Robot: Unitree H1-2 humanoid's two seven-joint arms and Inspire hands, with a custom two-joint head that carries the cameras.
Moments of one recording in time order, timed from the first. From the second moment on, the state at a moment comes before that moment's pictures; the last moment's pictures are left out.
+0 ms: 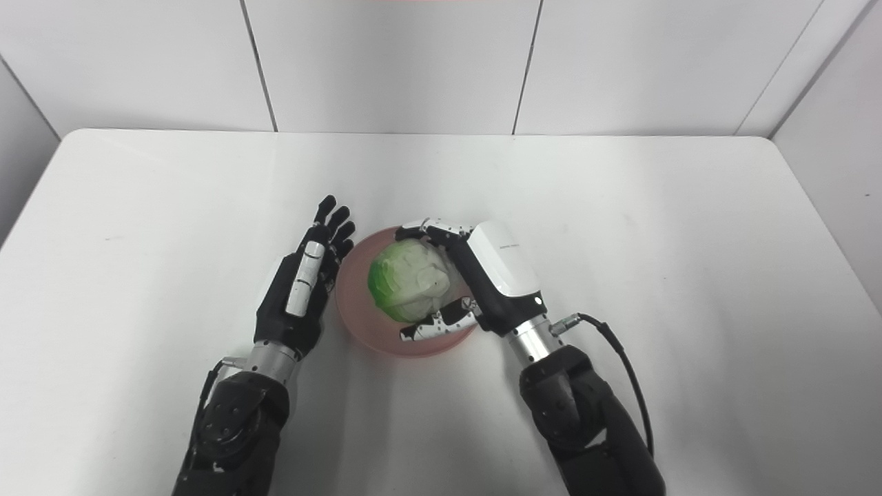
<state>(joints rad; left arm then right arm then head) -0.15 -0.13 -0.12 0.08 -0.09 0.02 -0.12 -0.20 -0.22 0.26 -0.13 -0.61 -0.22 0.06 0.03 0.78</state>
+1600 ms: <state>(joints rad) -0.15 -0.10 -0.12 0.05 -0.08 0.06 -0.13 -0.14 -0.07 0.03 -0.19 -0.14 0.15 0.15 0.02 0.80</state>
